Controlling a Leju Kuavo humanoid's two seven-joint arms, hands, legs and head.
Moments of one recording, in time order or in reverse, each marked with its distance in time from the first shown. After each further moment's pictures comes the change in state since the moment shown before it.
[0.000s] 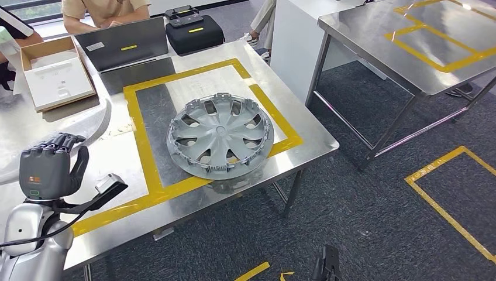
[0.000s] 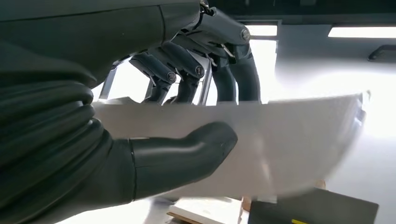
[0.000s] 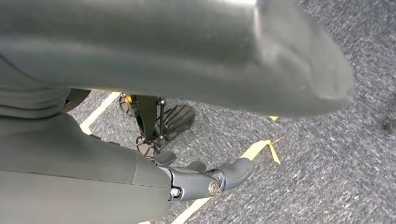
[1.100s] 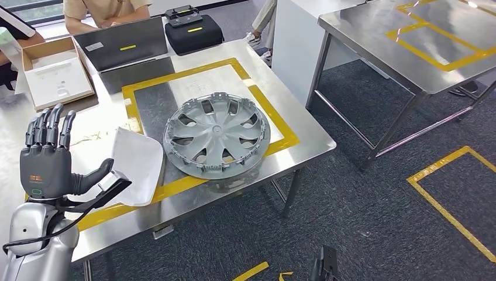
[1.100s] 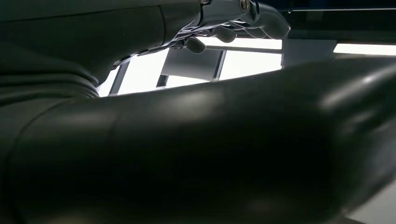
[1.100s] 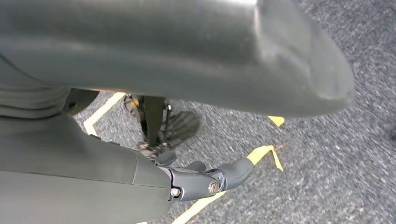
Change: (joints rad) left arm 0.034 -0.033 0.013 -0.082 -0.016 0.001 0.025; right arm 0.000 0.006 -0.001 0.000 0.030 0.035 0.013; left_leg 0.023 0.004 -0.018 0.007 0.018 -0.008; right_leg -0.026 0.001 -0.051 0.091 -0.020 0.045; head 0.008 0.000
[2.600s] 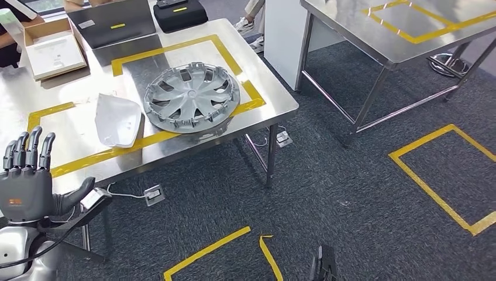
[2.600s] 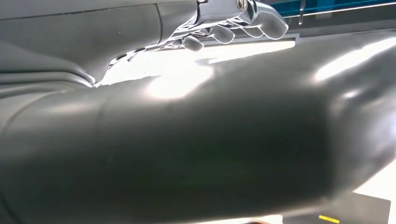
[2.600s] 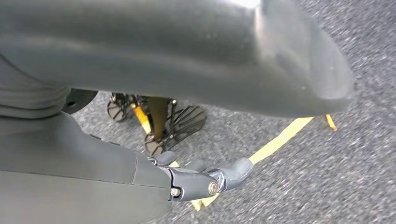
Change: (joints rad) left arm 0.110 0.128 0.008 -0.096 0.021 0.001 0.049; right arm -0.009 0.017 0.004 0.000 0.029 0.028 0.000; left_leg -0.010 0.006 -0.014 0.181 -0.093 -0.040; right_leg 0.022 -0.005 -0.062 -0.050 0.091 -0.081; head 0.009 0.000
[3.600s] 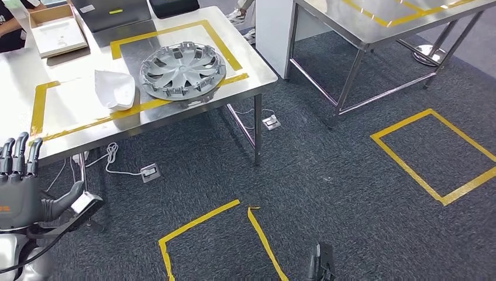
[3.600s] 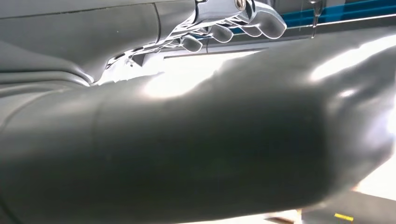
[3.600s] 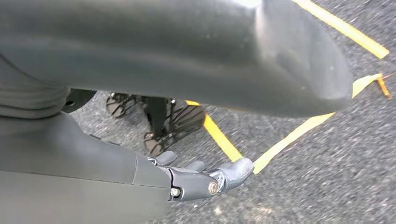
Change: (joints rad) left arm 0.024 0.022 0.036 -0.020 0.000 0.000 -0.004; right arm -0.004 -0.004 0.008 0.000 0.016 -0.001 0.003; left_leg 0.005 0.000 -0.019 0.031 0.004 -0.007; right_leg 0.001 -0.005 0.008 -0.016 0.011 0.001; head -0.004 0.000
